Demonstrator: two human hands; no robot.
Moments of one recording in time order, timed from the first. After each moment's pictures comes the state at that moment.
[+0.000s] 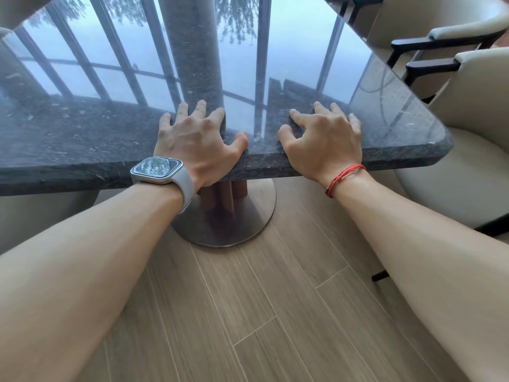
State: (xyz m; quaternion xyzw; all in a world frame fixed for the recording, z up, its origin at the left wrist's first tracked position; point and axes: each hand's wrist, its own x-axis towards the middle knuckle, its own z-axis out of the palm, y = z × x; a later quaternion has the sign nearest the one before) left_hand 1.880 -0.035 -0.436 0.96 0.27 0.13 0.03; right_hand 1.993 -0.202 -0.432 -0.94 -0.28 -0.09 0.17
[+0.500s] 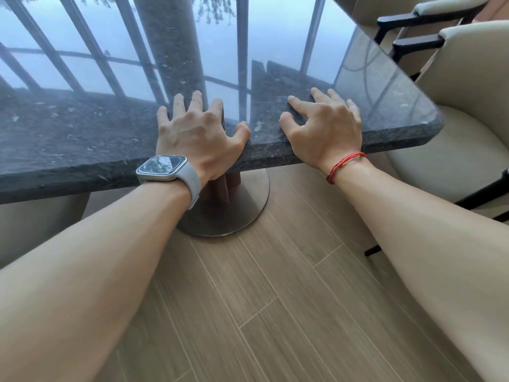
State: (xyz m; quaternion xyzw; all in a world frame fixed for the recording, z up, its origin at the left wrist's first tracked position) left_hand 1.877 -0.037 -0.436 0.95 0.27 0.13 0.04; right_hand 1.991 -0.200 -0.435 -0.94 -0.26 -0.09 0.20
